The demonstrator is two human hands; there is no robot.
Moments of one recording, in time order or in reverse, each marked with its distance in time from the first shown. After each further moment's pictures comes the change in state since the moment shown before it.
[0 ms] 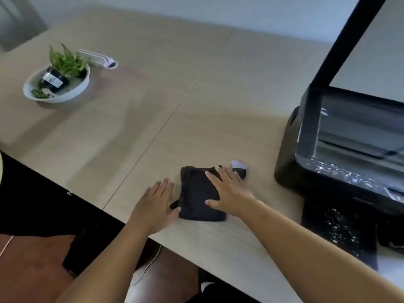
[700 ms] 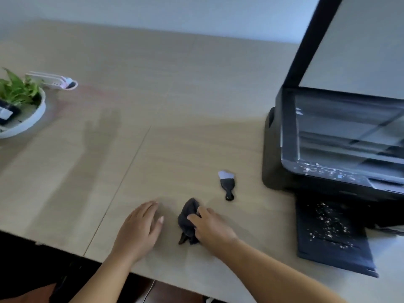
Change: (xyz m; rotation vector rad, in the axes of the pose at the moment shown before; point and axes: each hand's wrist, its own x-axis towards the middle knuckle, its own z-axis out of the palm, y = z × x) left_hand 0.026 -0.037 -0.001 -0.165 0.093 0.127; right_hand 0.008 -0.041 0.059 0.030 0.080 0.041
